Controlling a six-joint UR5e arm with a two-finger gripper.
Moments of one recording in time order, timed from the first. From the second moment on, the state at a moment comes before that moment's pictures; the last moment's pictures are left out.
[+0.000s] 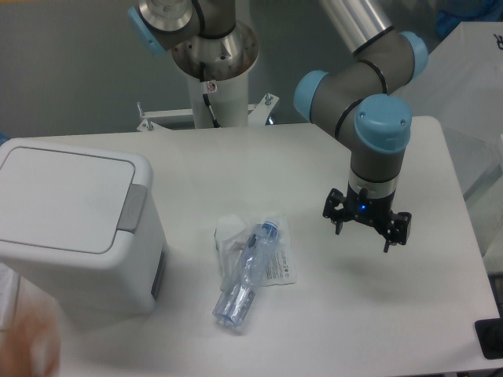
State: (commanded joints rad) arm 2.66 -1.99 -1.61 -0.89 1.51 1.14
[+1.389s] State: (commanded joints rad) arm 2.63 -1.85 -1.63 -0.88 0.88 0.65
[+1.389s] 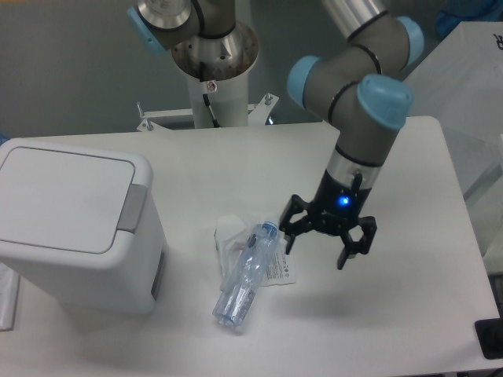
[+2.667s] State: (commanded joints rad) arm 2.42 -1.72 -1.66 -0.88 0.83 0.51
